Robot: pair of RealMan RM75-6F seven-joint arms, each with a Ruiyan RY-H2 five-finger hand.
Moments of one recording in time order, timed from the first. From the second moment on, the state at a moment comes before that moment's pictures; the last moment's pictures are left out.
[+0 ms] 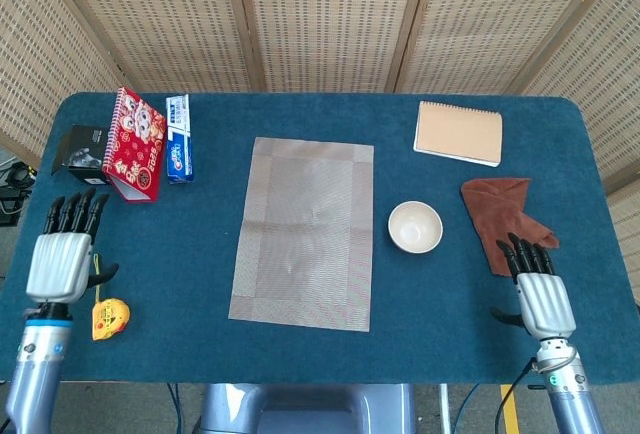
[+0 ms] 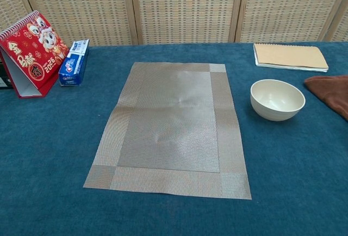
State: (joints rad) left arm -0.34 -1.21 0.00 -1.86 1.25 1.56 0.48; right arm 0.18 -1.27 0.07 -1.64 -1.37 1.34 -0.16
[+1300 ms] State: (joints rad) left arm -0.18 -1.14 -0.01 -1.81 1.36 1.57 0.32; right arm 0.32 -1.72 0.00 -1.52 -1.55 1.18 -0.33
